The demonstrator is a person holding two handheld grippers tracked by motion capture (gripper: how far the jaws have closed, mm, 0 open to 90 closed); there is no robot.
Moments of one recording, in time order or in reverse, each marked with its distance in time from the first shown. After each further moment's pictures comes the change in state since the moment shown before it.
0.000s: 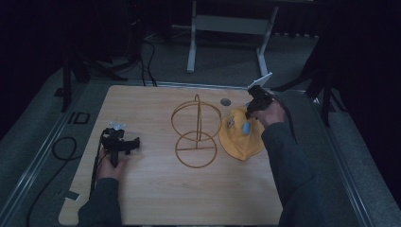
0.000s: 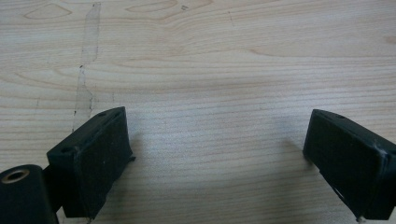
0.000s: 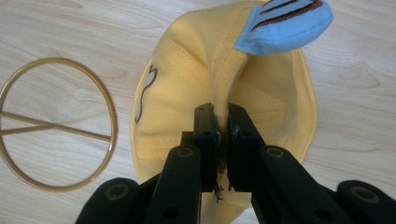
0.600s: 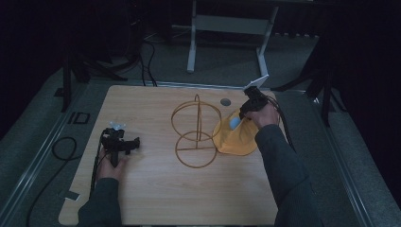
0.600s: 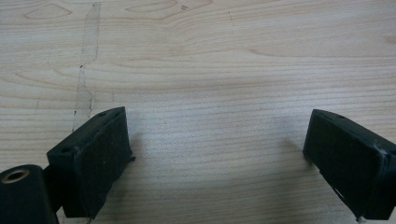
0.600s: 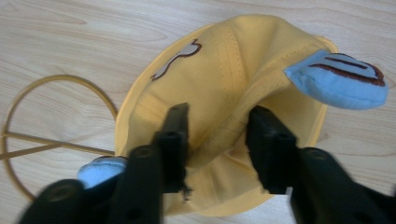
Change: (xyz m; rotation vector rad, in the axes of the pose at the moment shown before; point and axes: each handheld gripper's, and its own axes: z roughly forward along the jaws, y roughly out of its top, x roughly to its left) left arm 0.000 0.000 0.000 0.000 0.000 0.000; right arm 0.011 0.002 0.010 -0.024 -0.013 0.058
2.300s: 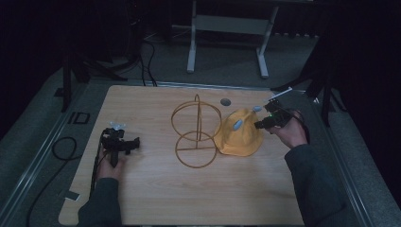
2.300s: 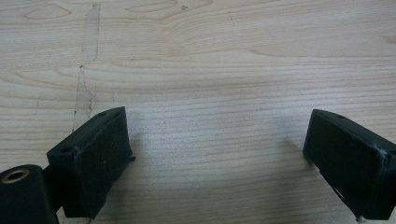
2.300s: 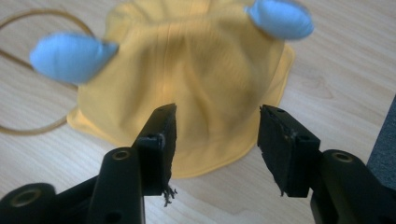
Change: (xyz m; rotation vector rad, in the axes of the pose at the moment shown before) left arm 0.000 0.000 0.000 0.001 0.000 0.001; right arm -0.040 -0.071 -0.034 -0.195 0.008 -0.297
